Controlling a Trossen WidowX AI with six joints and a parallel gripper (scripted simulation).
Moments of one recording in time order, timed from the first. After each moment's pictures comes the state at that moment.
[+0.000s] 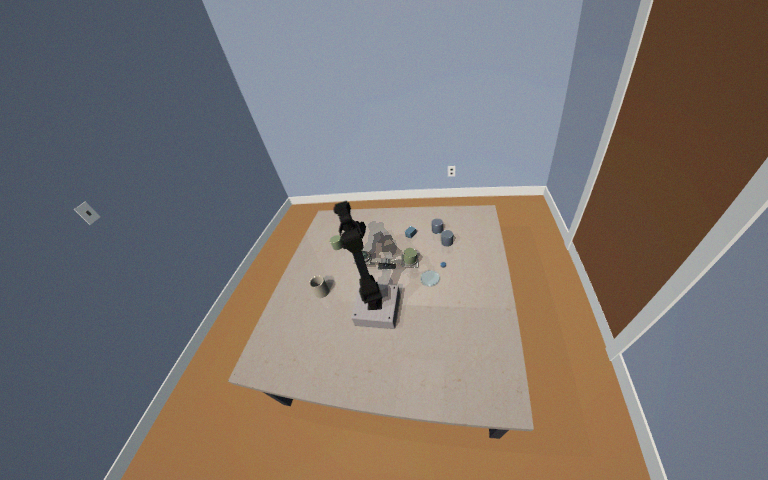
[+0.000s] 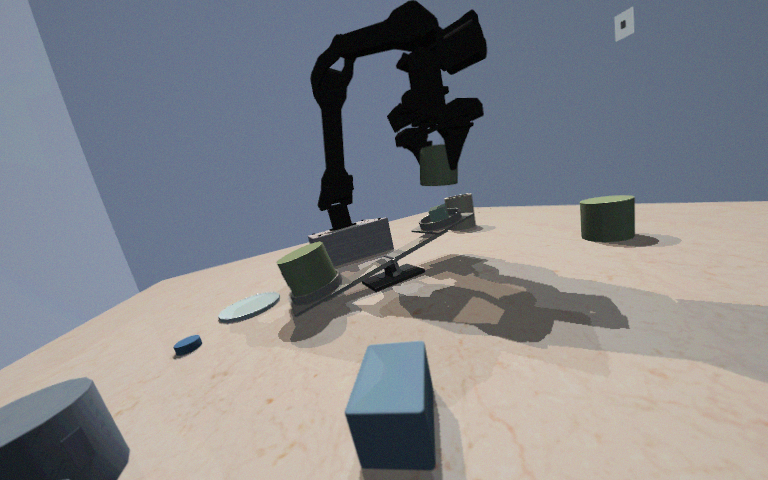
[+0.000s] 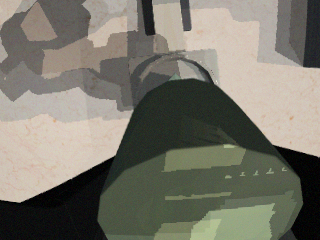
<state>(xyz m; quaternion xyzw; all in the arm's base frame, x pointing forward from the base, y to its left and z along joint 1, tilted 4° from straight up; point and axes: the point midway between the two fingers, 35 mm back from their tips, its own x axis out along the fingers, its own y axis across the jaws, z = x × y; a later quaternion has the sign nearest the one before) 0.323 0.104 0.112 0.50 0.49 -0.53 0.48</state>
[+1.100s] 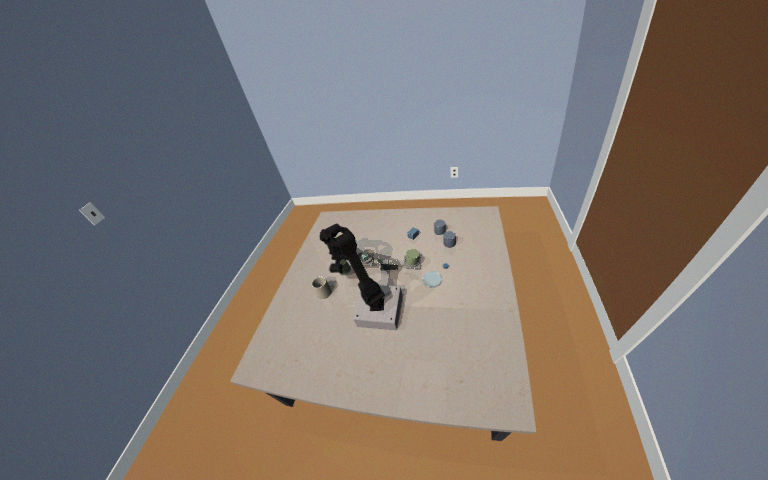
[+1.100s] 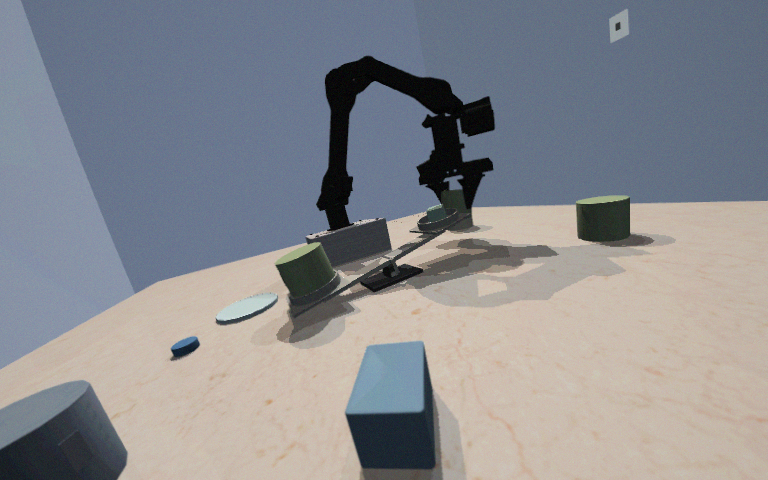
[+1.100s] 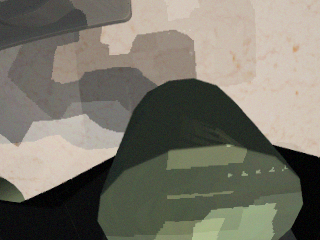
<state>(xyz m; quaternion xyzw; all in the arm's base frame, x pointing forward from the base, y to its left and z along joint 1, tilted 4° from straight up) 0.263 0.206 0.023 0.51 0.49 -0.52 0.48</state>
